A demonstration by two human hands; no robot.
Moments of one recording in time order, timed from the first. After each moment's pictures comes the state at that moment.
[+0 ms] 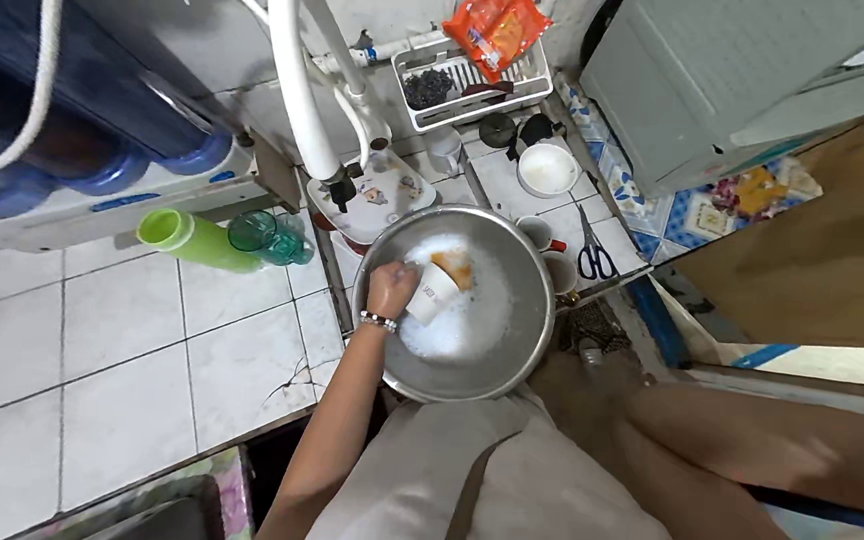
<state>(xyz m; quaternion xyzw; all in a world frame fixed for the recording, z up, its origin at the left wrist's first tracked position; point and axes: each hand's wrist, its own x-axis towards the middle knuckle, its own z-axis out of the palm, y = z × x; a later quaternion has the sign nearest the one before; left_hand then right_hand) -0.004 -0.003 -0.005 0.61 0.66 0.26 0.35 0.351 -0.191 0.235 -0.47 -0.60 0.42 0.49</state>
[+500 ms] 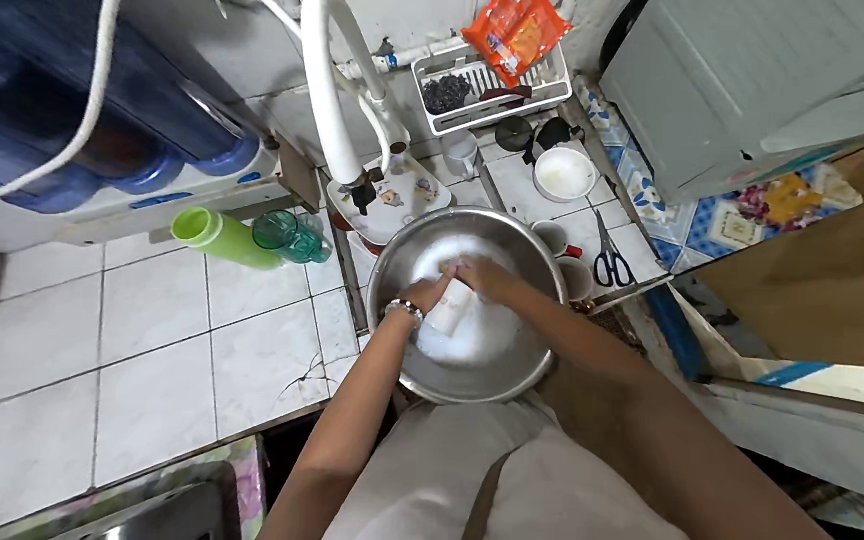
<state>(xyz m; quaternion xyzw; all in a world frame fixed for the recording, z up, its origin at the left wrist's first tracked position) 0.019 0.012 -0.001 0.56 0.66 -0.09 0.48 0.198 0.037 -0.030 -0.45 -0.82 0.35 -0.09</state>
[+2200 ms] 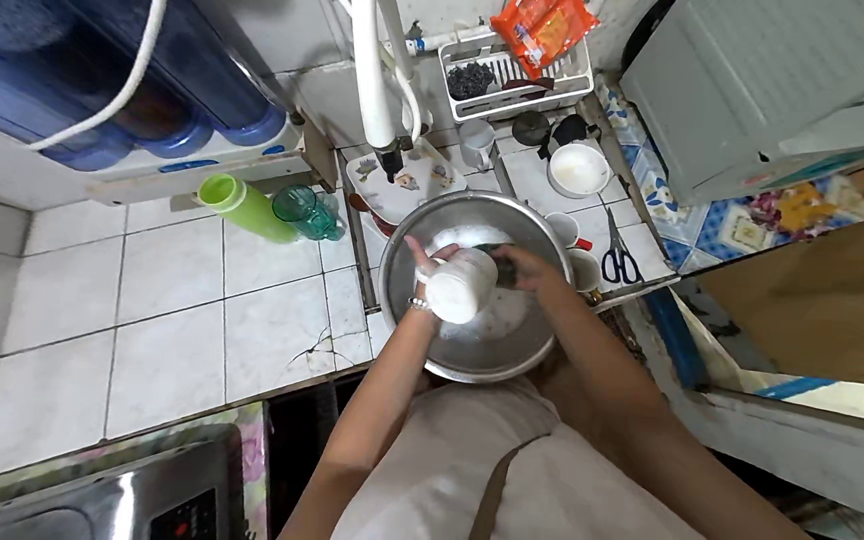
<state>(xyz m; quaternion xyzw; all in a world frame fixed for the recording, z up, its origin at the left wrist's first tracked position) 0.038 -0.010 -0.028 0.13 0.48 0.54 0.68 0.225 0.017 -0.001 -0.49 -0.27 0.80 0.21</state>
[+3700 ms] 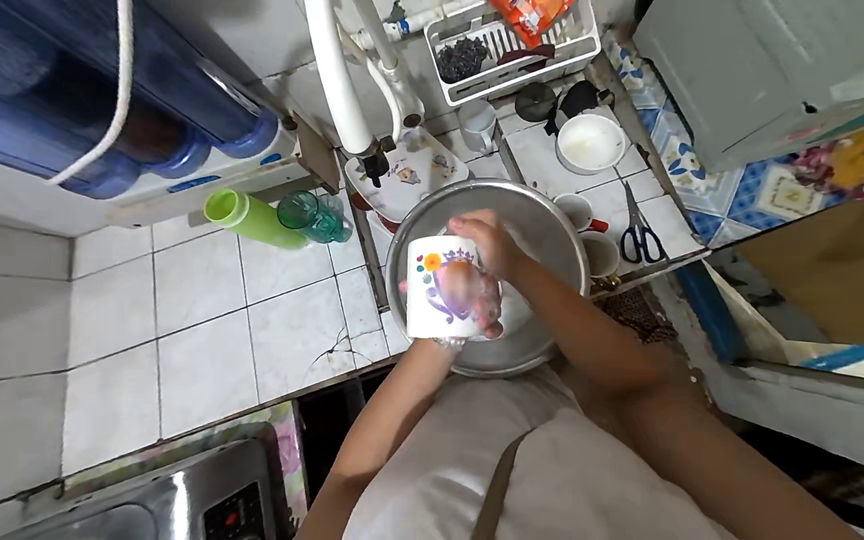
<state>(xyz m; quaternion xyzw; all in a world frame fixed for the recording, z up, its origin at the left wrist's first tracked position) 0.049 -0.069 0.070 0.14 0.30 0.45 0.83 0.154 0.002 0.096 -0.36 -0.57 0.61 0.42</state>
